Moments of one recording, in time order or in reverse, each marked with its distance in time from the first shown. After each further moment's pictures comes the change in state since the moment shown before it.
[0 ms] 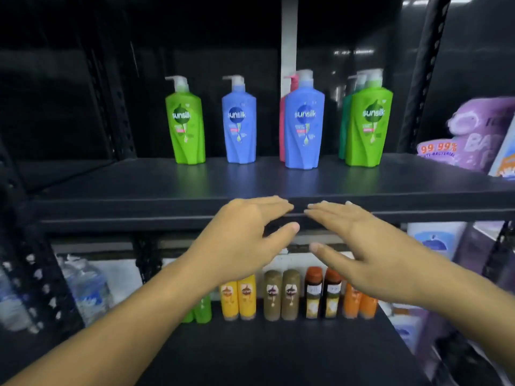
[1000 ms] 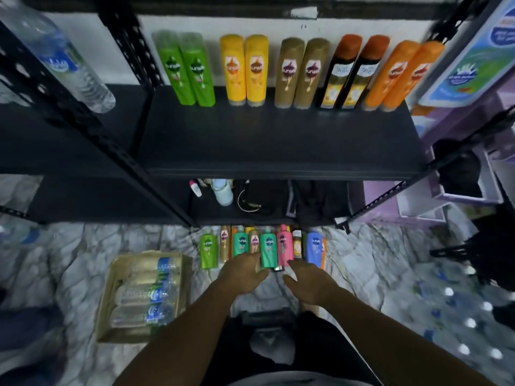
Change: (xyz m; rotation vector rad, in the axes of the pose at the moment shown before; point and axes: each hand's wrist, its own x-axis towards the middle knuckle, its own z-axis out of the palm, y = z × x) left_hand -0.432 -0.035 0.318 -0.311 -1.065 -0.870; right_hand -0.312 -0.108 0.408 0.413 -1.084 0.543
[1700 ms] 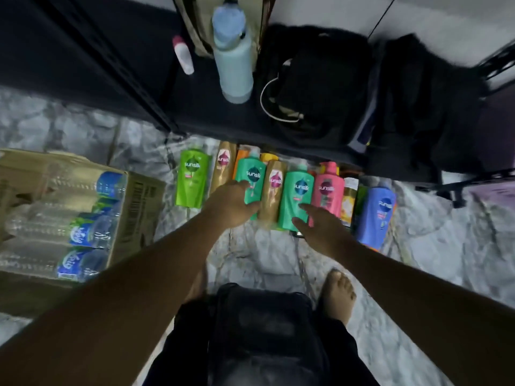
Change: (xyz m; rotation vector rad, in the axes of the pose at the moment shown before) left_hand 0.344 -0.257 0.190 -0.076 0.147 -0.217; right_hand 0.392 0.133 0.240 0.069 -0.030 0.038
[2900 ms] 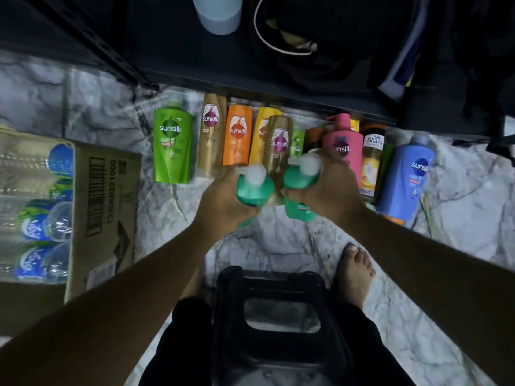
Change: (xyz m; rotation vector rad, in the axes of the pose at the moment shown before) left_hand 0.030 -0.056 0.098 -0.433 0.218 0.156; right_hand 0.066 0.007 0.026 0.043 0.307 -0.110
